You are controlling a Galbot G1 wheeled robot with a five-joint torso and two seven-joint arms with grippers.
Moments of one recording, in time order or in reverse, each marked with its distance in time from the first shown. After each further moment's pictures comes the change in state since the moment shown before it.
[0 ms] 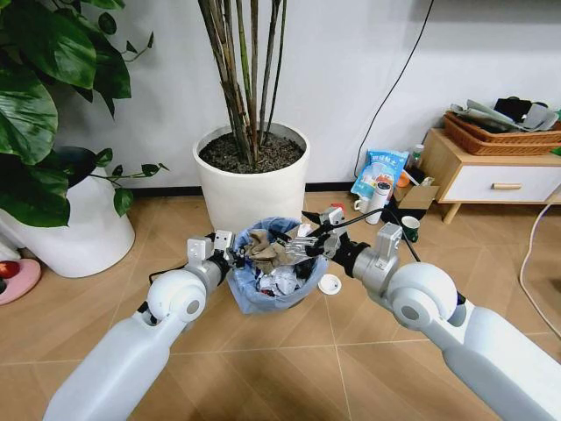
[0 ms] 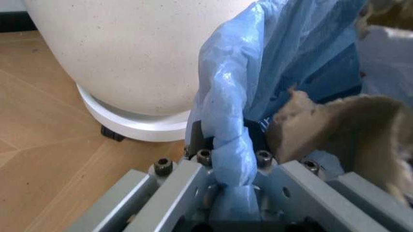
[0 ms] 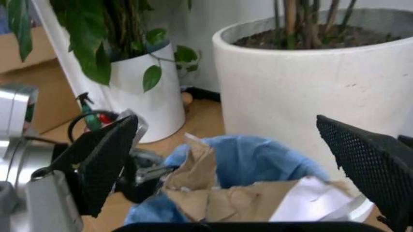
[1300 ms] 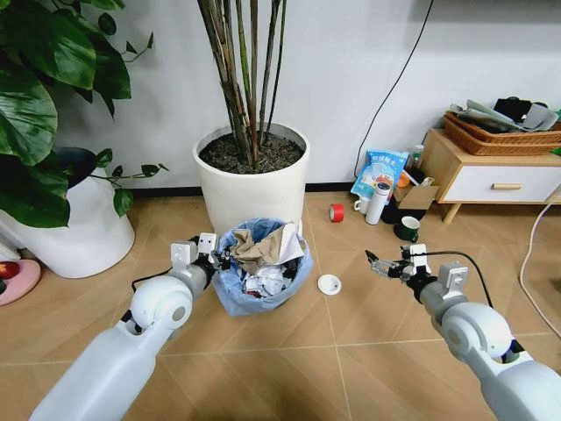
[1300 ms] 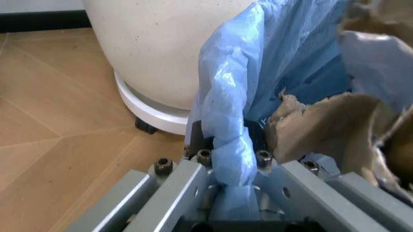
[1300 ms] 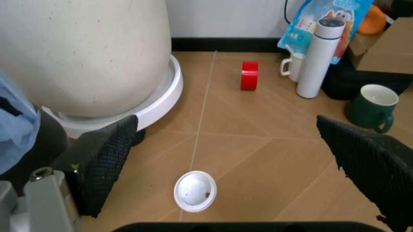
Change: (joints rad) left arm 0.088 0.046 -0.086 -0.057 0.004 0.000 -0.023; right arm -0.439 0.097 0.426 -0.202 -0.231 0.008 0.053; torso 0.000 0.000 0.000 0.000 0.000
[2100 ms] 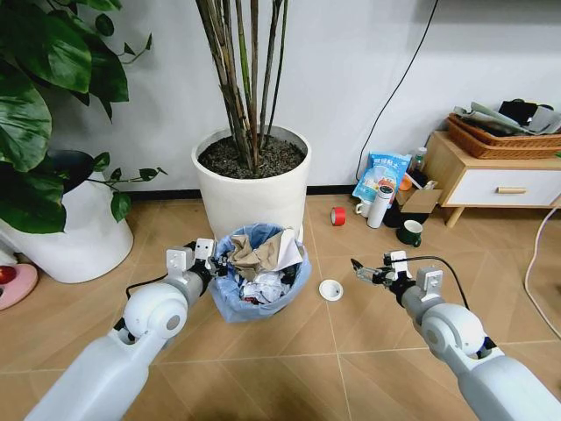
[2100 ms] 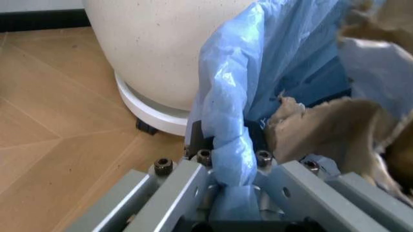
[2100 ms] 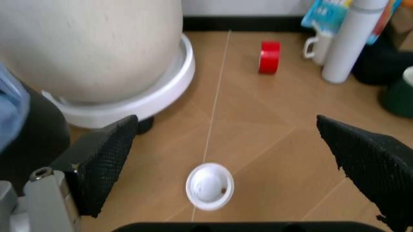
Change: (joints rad) left arm 0.034 0.006 -0.015 -0.027 0.003 0.004 -0.001; right arm 0.086 0.016 -0.119 -0.087 -0.006 -0.006 0.006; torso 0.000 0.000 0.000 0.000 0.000
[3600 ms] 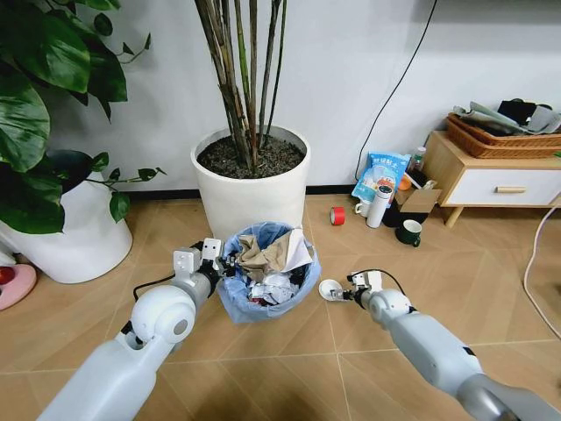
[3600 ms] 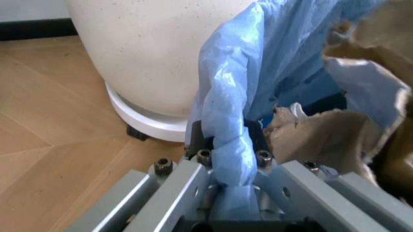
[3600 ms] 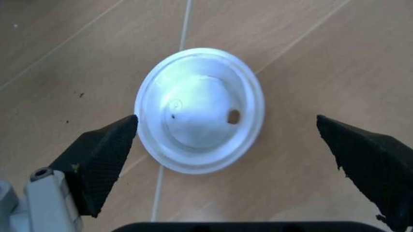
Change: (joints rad) left arm 0.003 -0.023 0.015 -0.040 0.022 0.011 -0.019; right arm 0.573 0.250 -0.457 -0.986 0.027 -0.014 -0.117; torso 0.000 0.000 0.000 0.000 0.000
